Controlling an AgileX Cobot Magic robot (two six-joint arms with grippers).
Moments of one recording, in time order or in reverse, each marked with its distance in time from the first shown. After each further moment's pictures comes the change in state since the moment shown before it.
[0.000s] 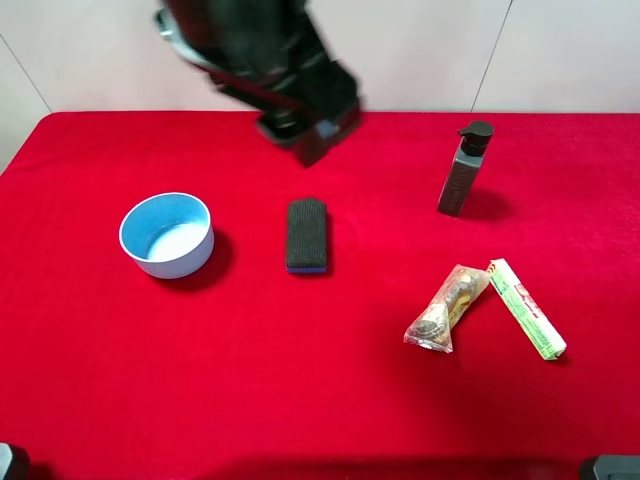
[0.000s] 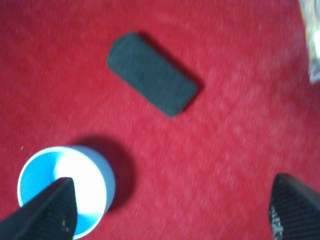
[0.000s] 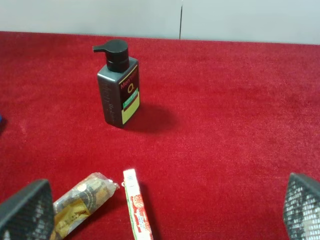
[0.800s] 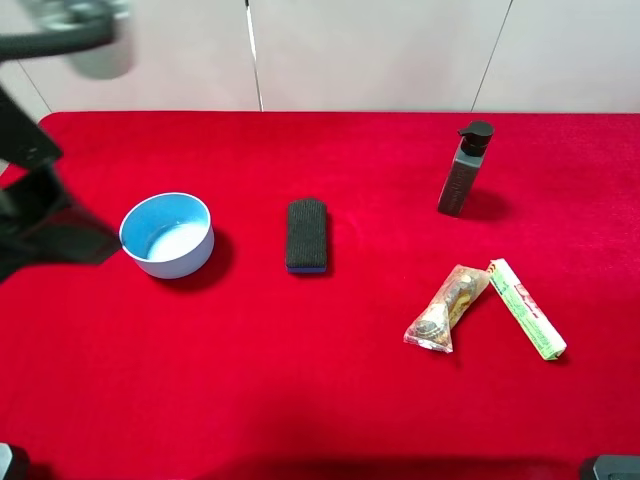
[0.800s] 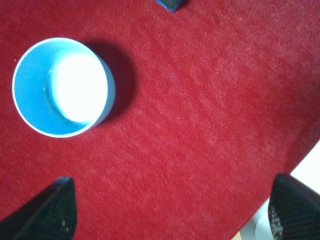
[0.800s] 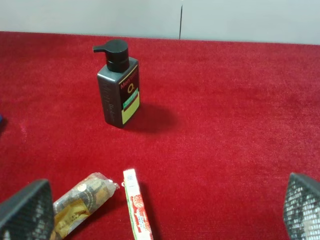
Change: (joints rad) left arm 0.000 -0.512 0.453 -0.060 0.001 0.023; right arm 0.000 0.000 0.000 0.000 0.000 0.000
